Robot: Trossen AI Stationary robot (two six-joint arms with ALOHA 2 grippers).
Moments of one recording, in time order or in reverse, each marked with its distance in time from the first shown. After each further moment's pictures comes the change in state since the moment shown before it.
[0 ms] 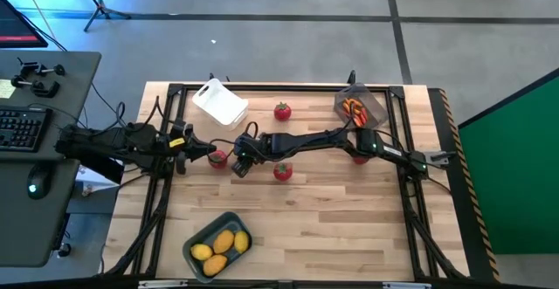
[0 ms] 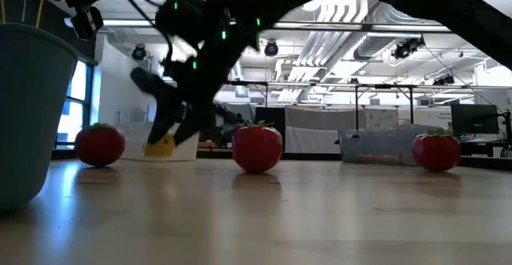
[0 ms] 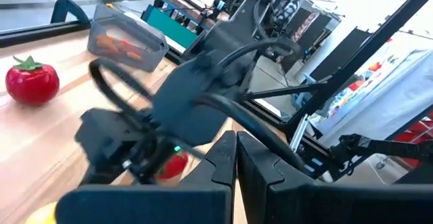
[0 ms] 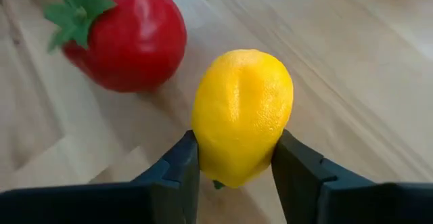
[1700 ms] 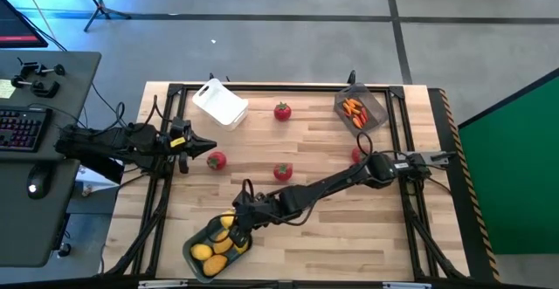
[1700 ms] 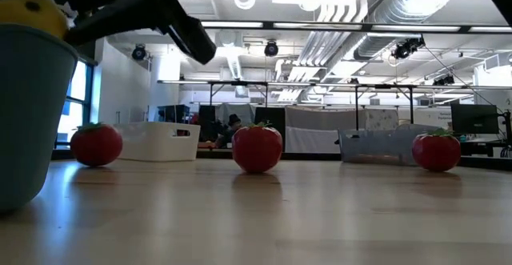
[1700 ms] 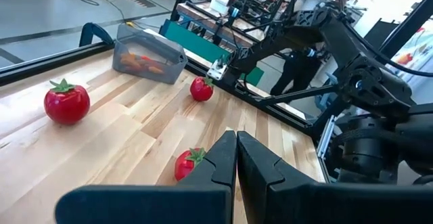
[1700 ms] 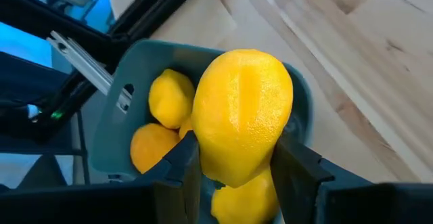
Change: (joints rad) left arm -0.002 0.003 0.001 -0.007 -0.073 0.096; right arm 0.368 -0.070 0.076 0.040 -0.069 0.371
